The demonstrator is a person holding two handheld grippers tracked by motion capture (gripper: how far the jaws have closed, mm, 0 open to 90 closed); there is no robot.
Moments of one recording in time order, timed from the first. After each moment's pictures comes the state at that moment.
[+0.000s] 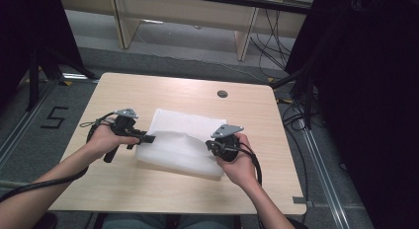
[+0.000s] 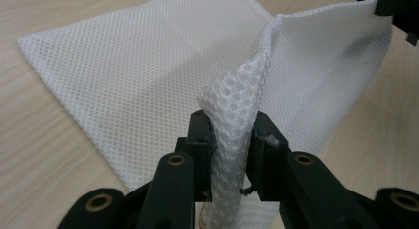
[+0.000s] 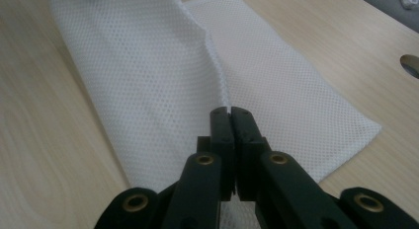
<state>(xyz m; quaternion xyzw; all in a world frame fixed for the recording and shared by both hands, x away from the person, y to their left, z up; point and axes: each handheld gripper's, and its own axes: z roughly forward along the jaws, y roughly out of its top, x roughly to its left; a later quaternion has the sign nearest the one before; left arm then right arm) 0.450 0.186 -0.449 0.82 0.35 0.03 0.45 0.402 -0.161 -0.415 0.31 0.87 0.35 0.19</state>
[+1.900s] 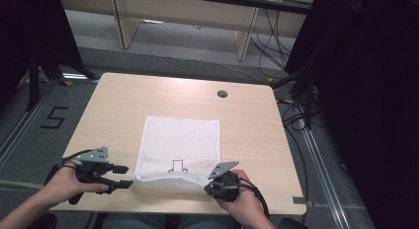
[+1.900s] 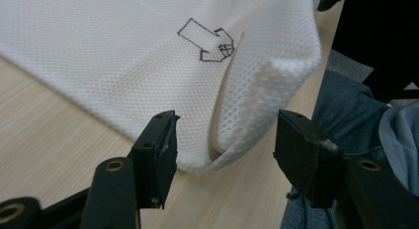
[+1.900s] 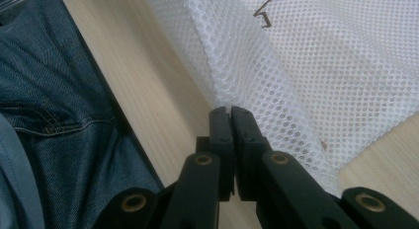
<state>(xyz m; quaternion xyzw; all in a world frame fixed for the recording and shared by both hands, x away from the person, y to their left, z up) 0.341 0.237 -0.464 0.84 0.30 0.01 0.45 0.320 -0.165 -0.450 0.29 0.92 0.27 0.06</state>
